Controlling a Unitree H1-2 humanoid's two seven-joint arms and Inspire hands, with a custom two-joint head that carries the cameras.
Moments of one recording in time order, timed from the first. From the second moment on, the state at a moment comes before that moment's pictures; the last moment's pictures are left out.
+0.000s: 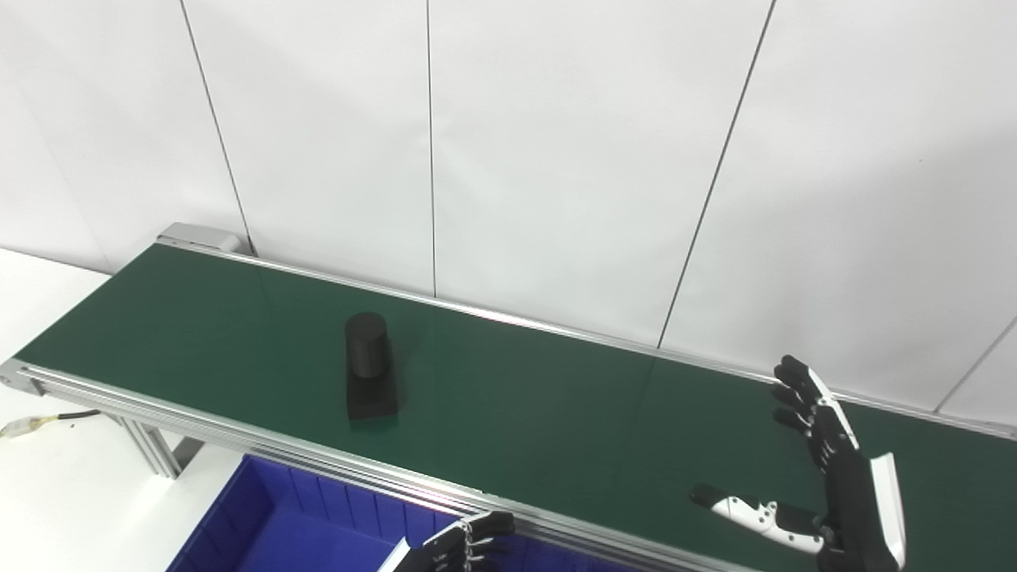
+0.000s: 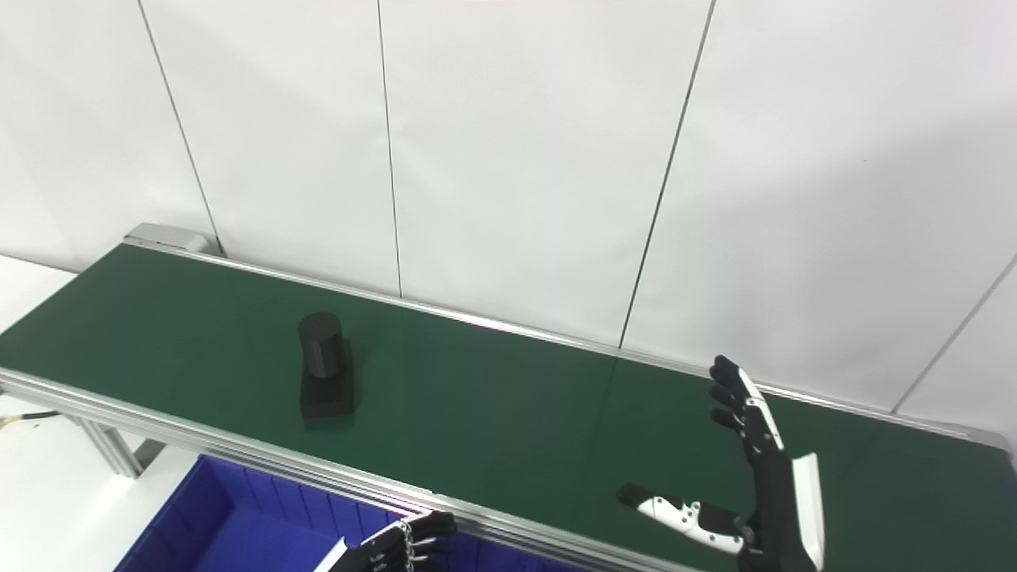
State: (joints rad) left arm 0.22 0.06 -0.14 0.17 -0.05 -0.43 -0.31; right arm -0.05 -0.07 0.03 -0.22 -0.35 -0.12 -0.04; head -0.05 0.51
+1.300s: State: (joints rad) left arm 0.22 0.06 -0.02 0.19 -0.11 -0.43 -0.46; right arm -0.19 -0.02 0.18 -0.10 -0.58 0.14 -0.02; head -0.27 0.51
